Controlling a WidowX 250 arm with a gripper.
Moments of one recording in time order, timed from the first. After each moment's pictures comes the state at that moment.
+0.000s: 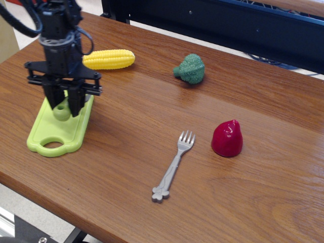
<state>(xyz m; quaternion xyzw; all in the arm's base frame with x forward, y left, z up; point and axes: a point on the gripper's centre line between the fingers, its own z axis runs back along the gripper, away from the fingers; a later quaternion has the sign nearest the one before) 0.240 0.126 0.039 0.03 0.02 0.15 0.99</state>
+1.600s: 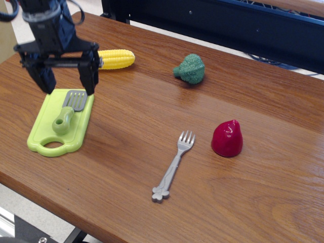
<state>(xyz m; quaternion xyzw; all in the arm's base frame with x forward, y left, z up) 0.242 0.109 0.088 -0.02 -0.06 0.19 0.98</state>
